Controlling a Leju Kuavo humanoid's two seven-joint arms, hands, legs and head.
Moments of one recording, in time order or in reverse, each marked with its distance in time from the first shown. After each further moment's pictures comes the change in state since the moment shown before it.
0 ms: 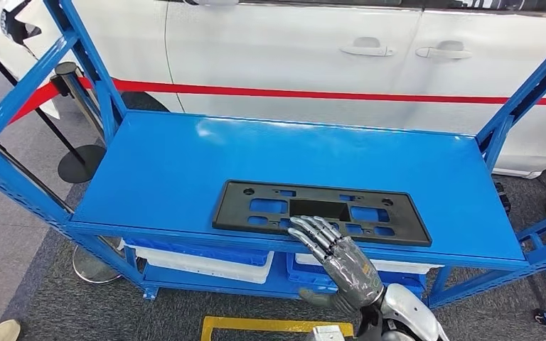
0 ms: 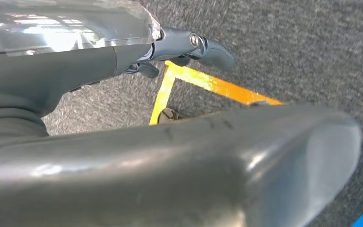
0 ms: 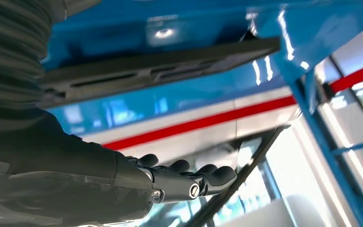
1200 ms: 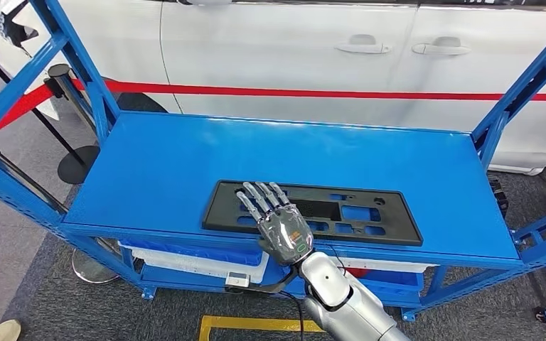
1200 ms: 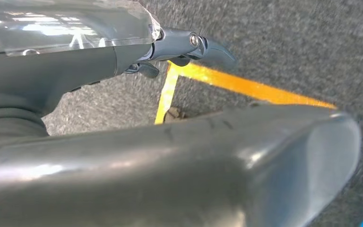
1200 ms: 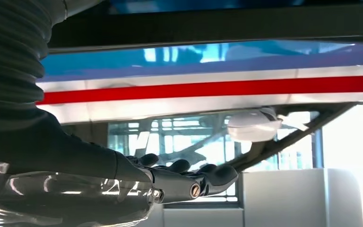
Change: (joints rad) left arm 0.005 -0.010 0.000 0.001 -0.051 0.019 -0.016; right arm -0.400 0.309 0.263 0.680 0.479 -0.409 0.396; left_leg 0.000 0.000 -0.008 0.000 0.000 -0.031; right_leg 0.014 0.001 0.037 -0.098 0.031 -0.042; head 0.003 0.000
